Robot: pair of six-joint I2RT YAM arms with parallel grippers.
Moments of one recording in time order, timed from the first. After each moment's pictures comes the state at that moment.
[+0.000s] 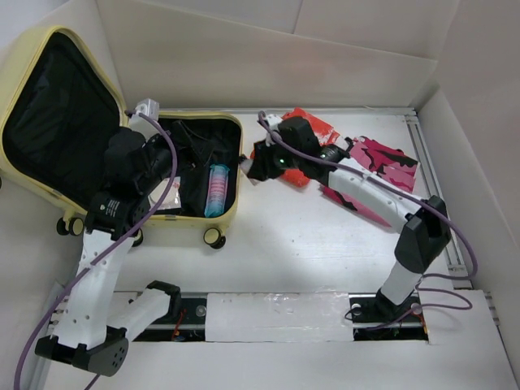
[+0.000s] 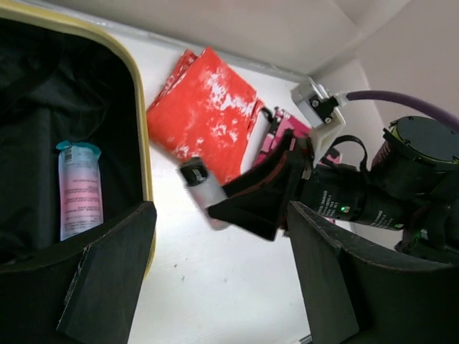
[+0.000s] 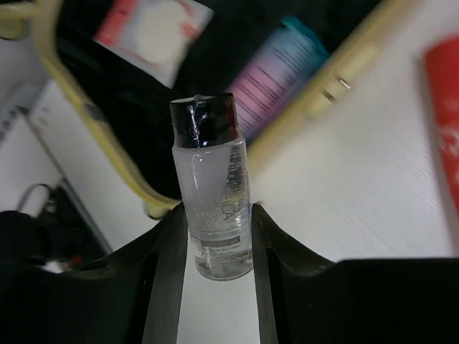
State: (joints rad) left arm -0.28 0.95 1.32 -0.61 0.15 -0.58; right arm 0.71 1.70 1.51 -0.42 -0.26 0.29
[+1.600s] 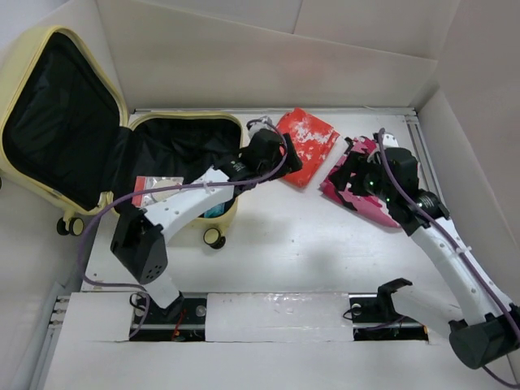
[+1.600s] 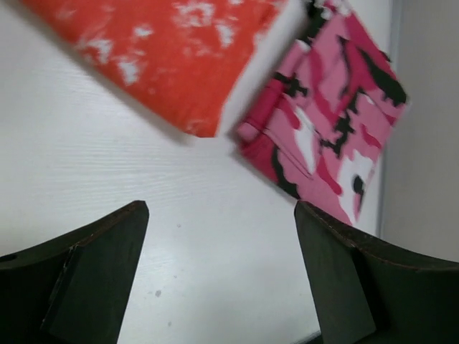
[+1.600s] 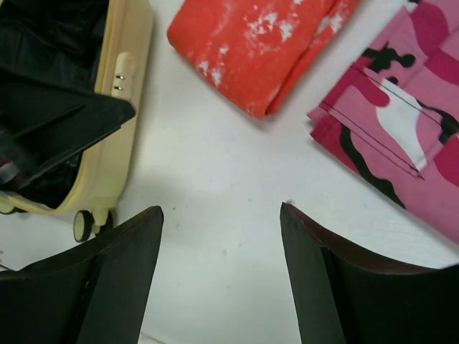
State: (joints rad) left arm -0.78 1.62 1.43 -0.39 -0.18 -0.88; right arm 0.35 1.00 1.02 -0.48 -0.07 0.49
